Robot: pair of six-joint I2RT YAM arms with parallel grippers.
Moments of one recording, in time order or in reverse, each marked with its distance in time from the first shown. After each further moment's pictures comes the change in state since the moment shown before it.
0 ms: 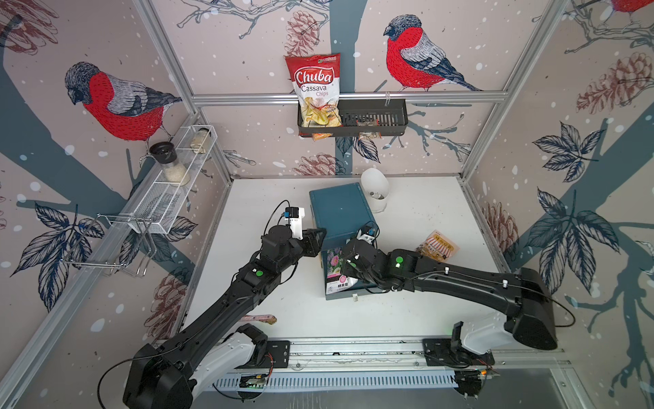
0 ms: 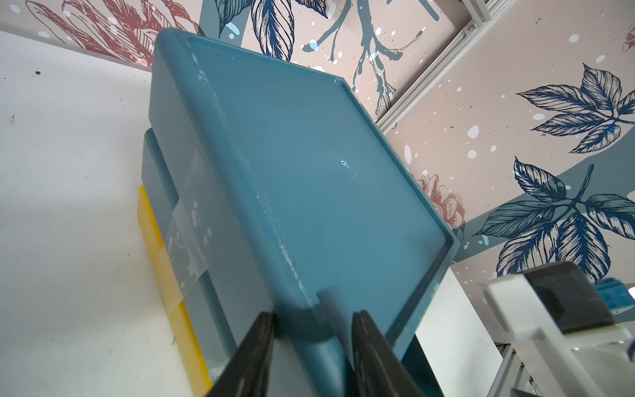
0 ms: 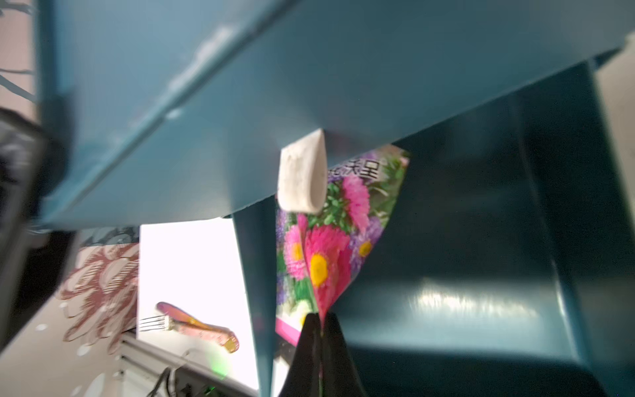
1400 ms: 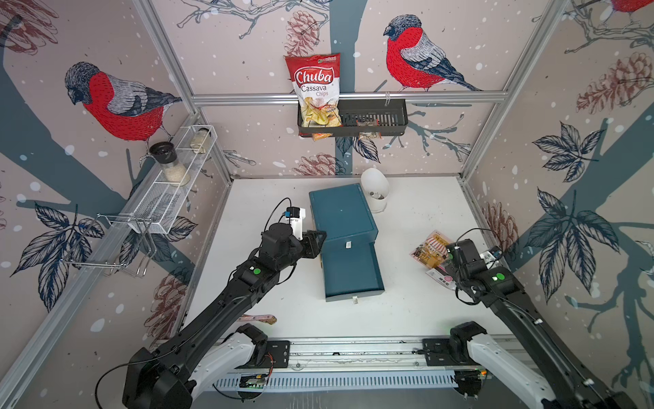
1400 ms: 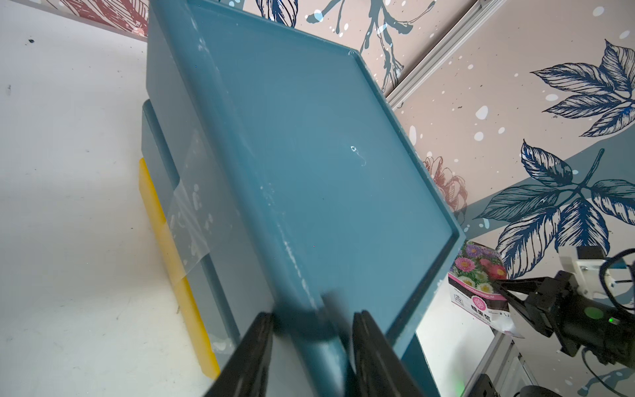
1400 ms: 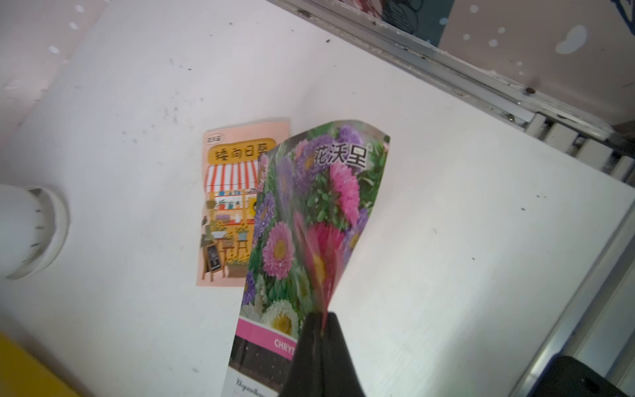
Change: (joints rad) left arm 0.002 -0.017 0.061 -0.141 0.026 0.000; right arm -0.928 -0.661 -0.478 -0.414 0.170 -0.103
